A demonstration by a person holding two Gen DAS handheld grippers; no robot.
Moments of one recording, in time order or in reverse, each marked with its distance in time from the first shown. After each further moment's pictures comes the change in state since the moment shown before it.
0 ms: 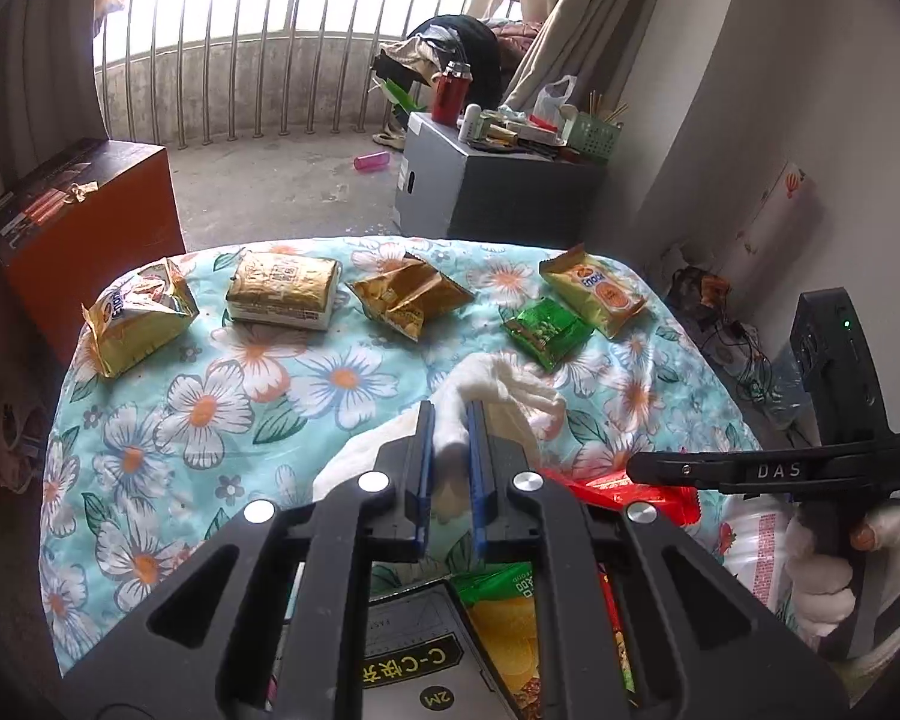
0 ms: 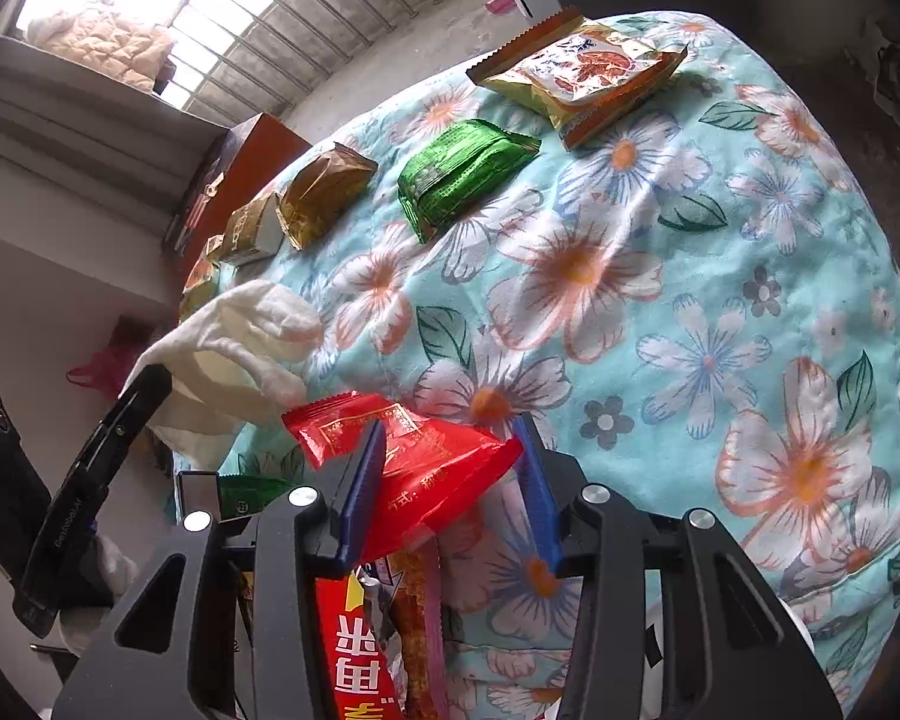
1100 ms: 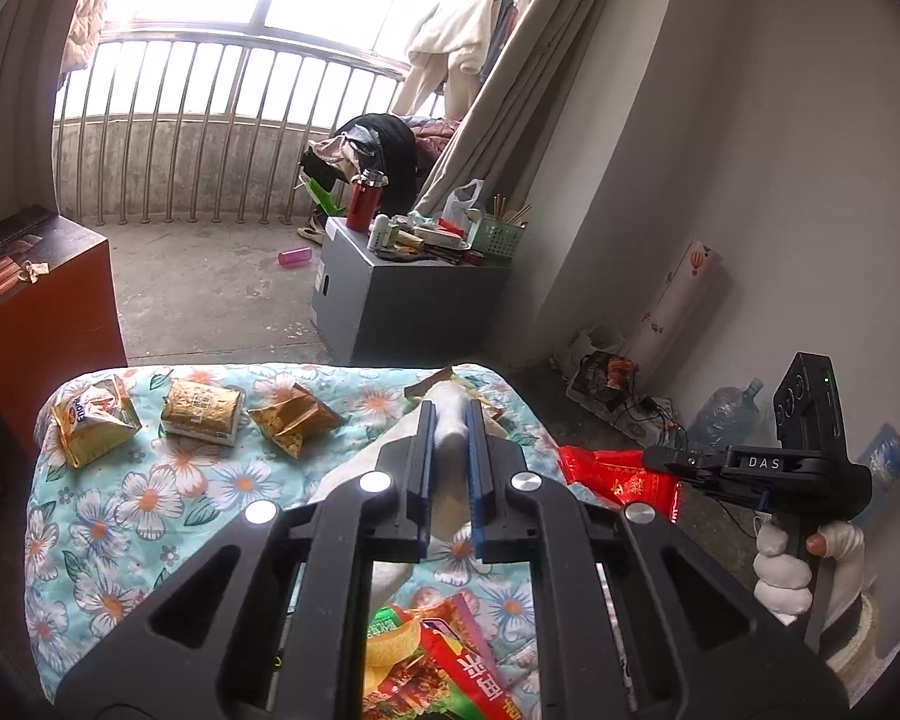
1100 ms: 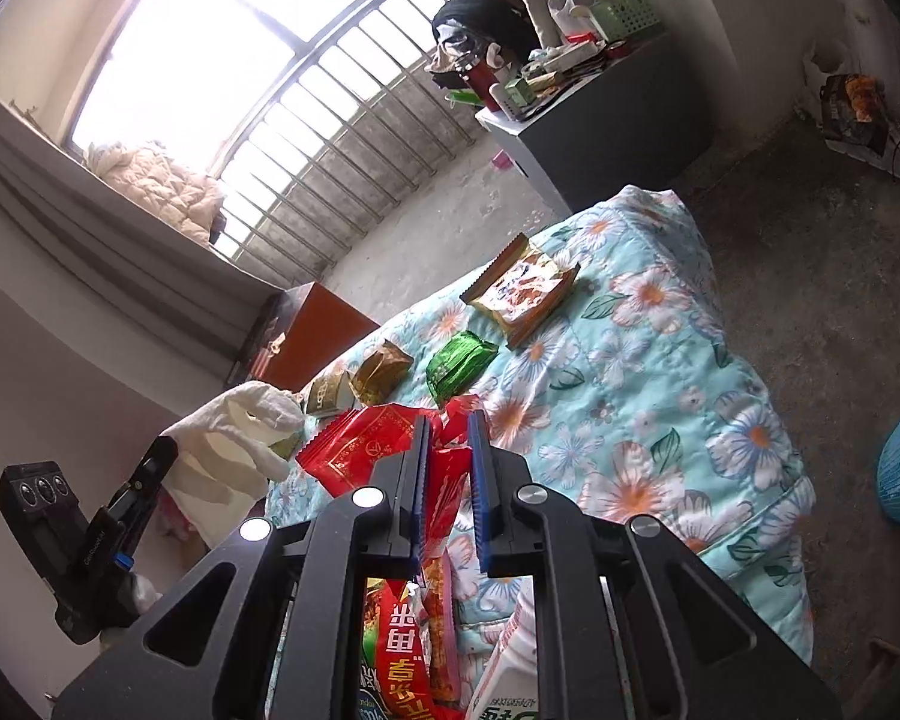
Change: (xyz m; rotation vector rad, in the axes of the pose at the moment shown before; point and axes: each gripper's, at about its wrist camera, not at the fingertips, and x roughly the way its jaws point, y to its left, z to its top) left arm -0.088 -0.062 0.035 0.032 -0.218 -0.205; right arm -0.178 -0.051 -0.025 0.082 -0.404 0.127
